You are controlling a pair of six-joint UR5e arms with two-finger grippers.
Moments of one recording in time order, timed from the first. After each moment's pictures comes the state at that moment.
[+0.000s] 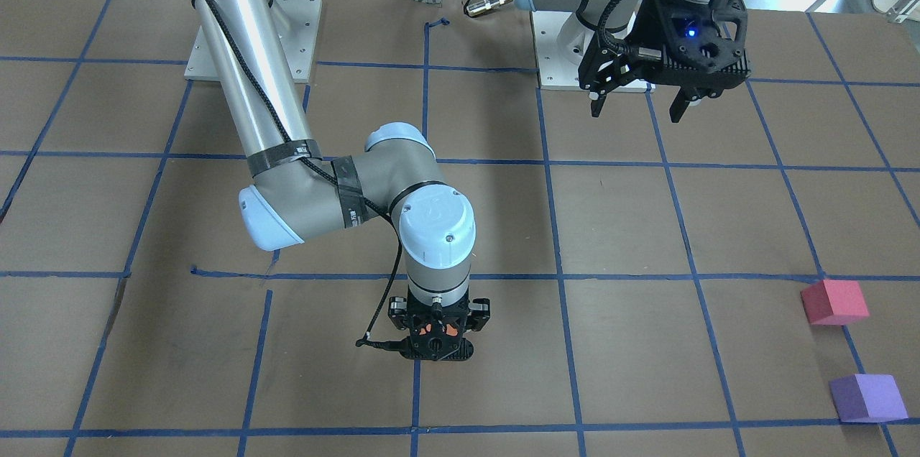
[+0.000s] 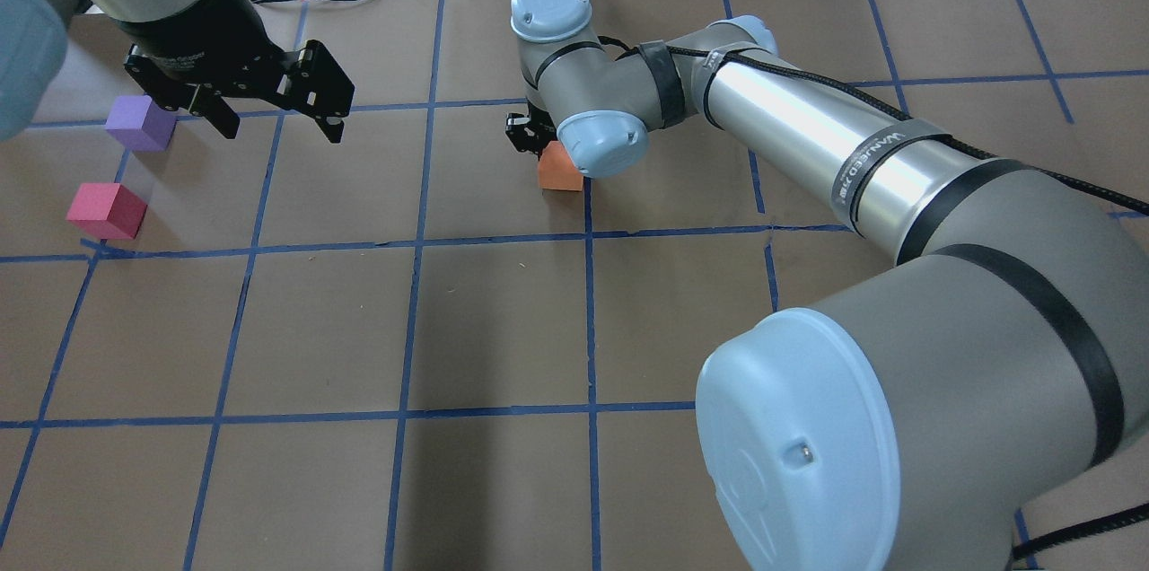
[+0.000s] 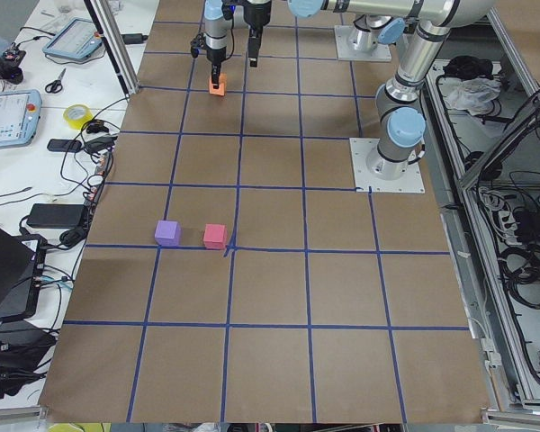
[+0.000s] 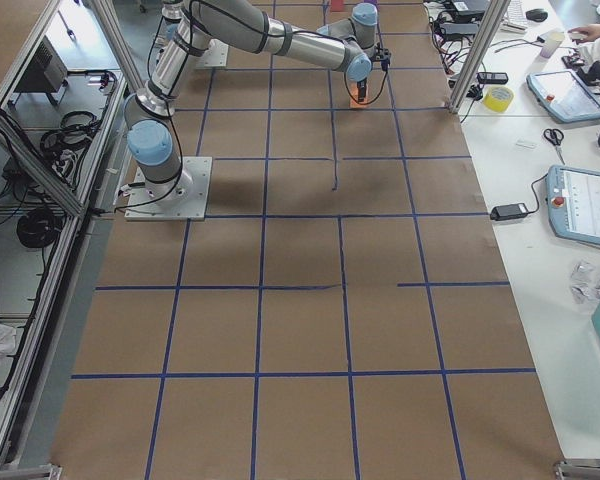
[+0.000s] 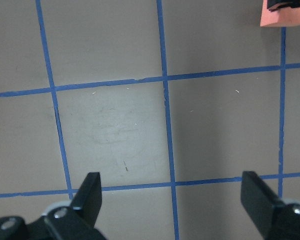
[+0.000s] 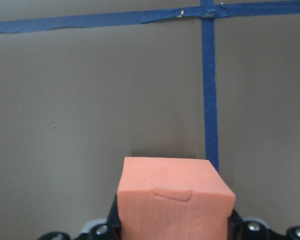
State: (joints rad) left arm -1.58 -1.54 -1.54 -1.58 1.60 0.07; right arm 1.96 -0.83 1.32 -2.17 -1.59 0.43
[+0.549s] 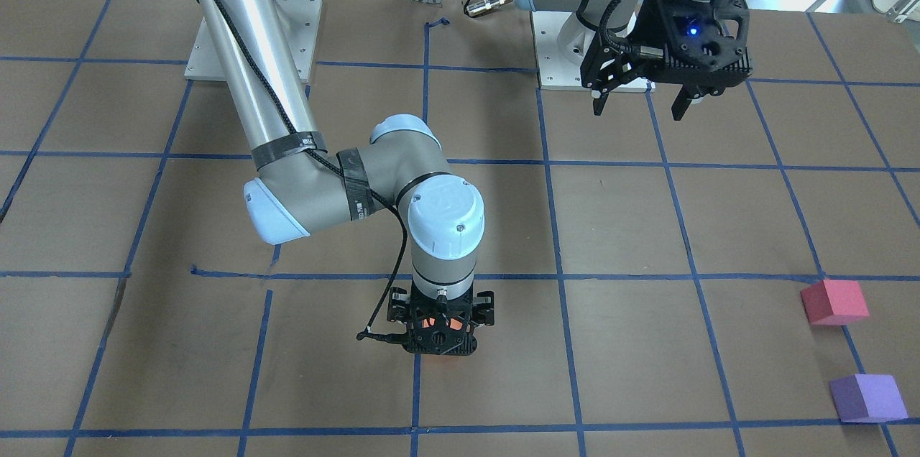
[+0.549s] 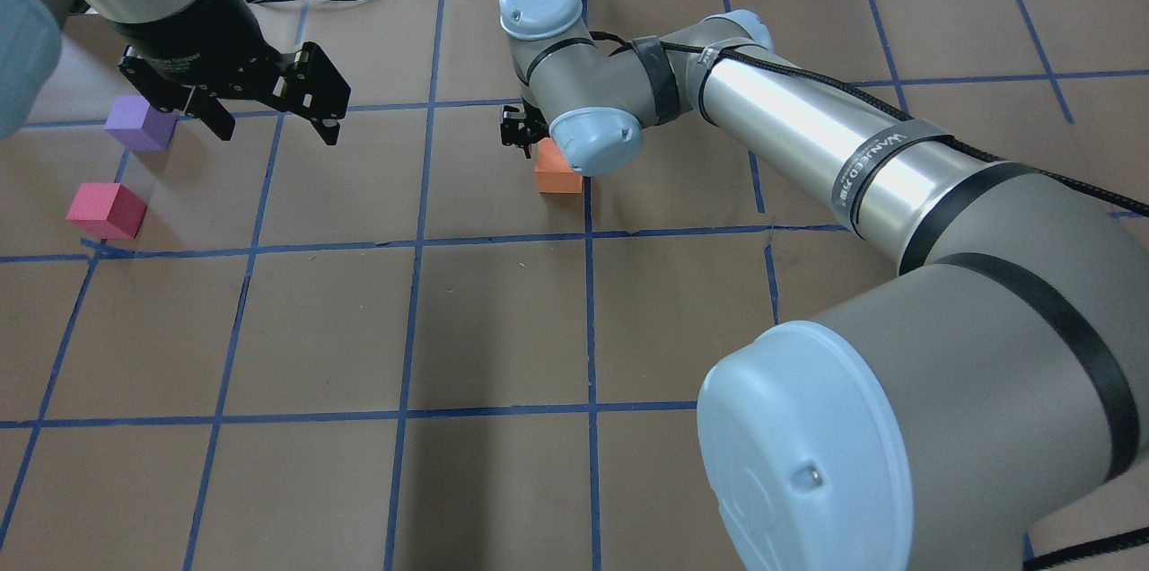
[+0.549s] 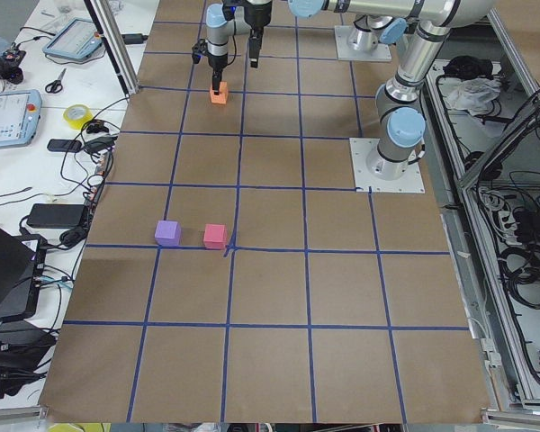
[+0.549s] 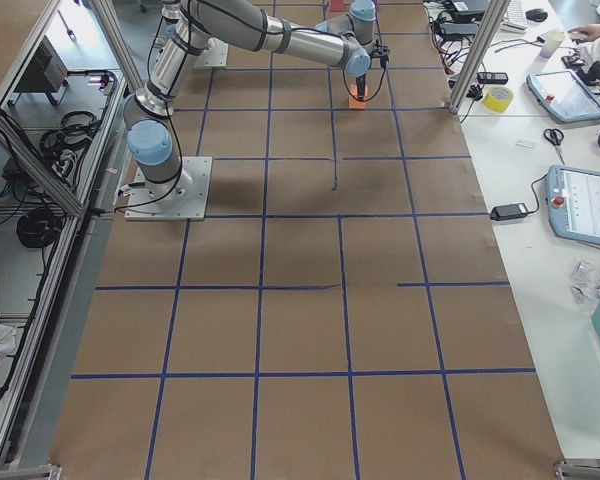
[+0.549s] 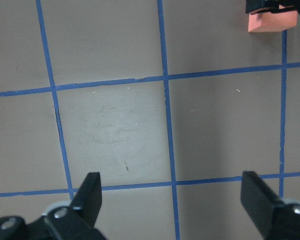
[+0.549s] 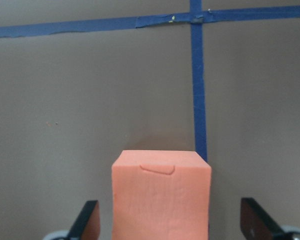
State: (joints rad) left arm -1.57 -1.53 -1.54 -1.59 1.61 0.07; right arm 1.96 -0.87 1.31 -2.12 -1.62 0.45
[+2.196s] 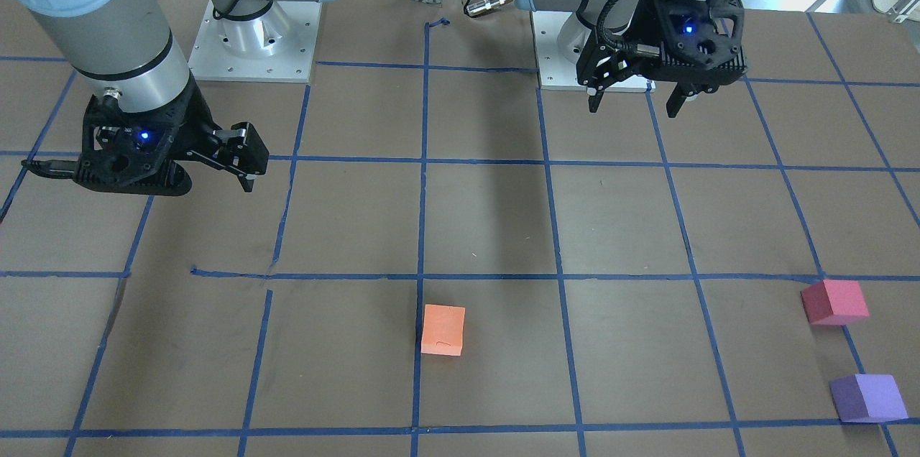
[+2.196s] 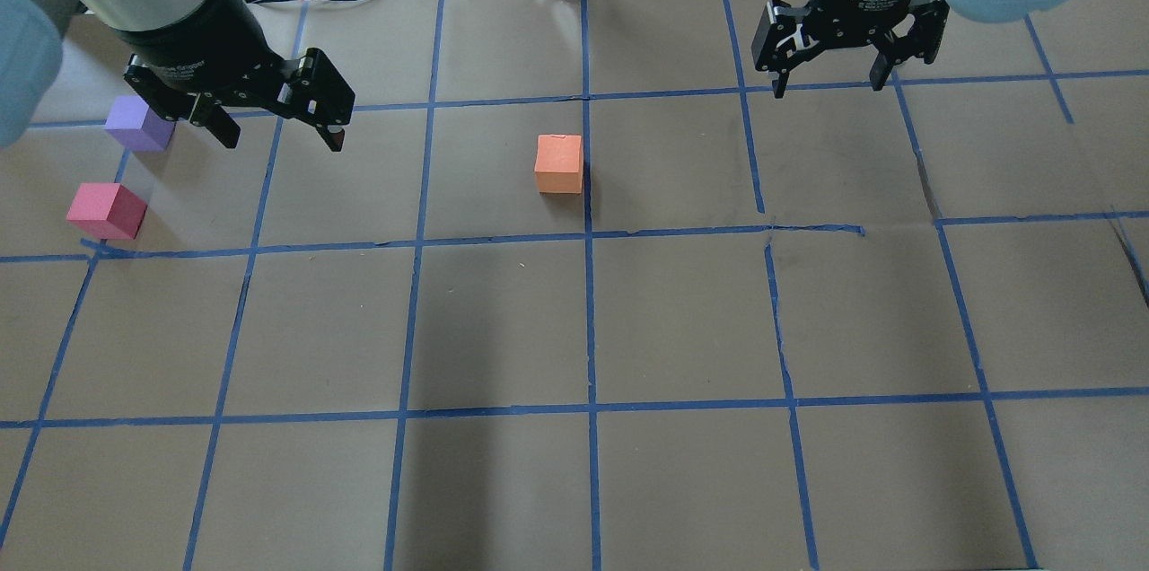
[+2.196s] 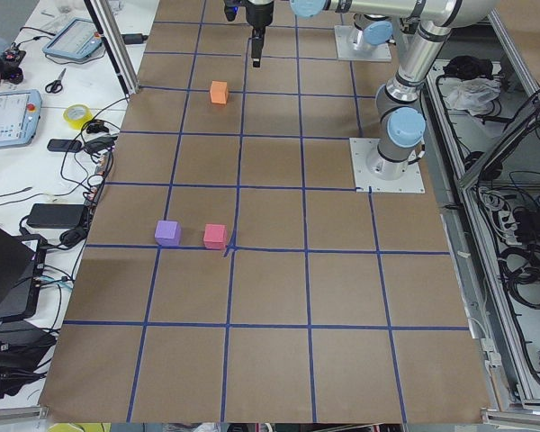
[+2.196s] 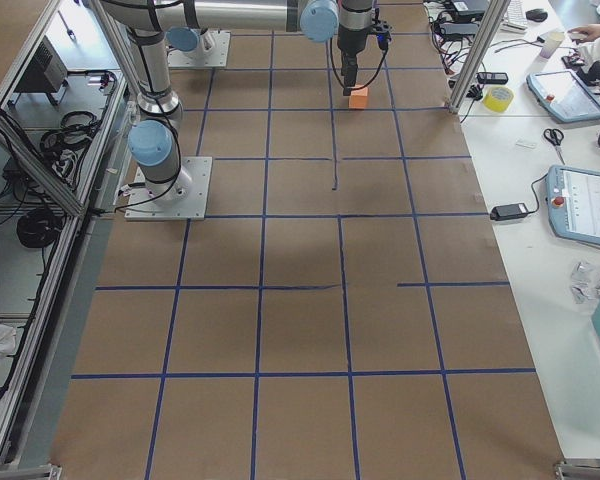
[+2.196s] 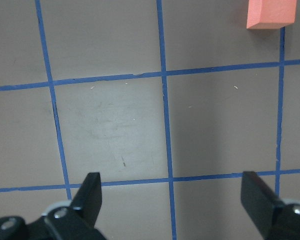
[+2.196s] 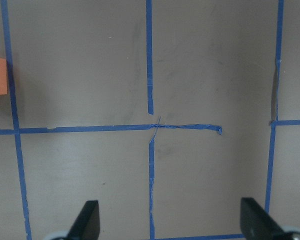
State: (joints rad) left arm -1.58 -1.53 -1.56 -1.59 1.59 0.06; right arm 1.60 -1.41 1.45 -1.61 -1.63 0.04
